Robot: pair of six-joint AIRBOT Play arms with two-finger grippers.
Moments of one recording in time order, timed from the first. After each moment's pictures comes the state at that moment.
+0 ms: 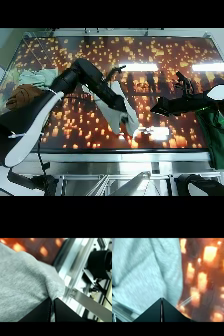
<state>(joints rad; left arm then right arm) -0.53 -1.75 1.57 -2.44 1.46 2.00 0.03 -1.11 0.86 -0.81 1.15 1.39</state>
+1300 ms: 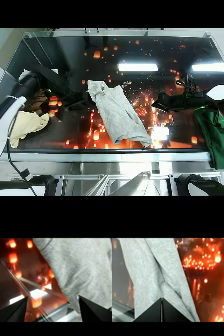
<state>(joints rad) -0.16 -1.56 1.24 -2.18 1.30 1.68 0.03 -1.12 0.86 -0.81 1.03 1.39</state>
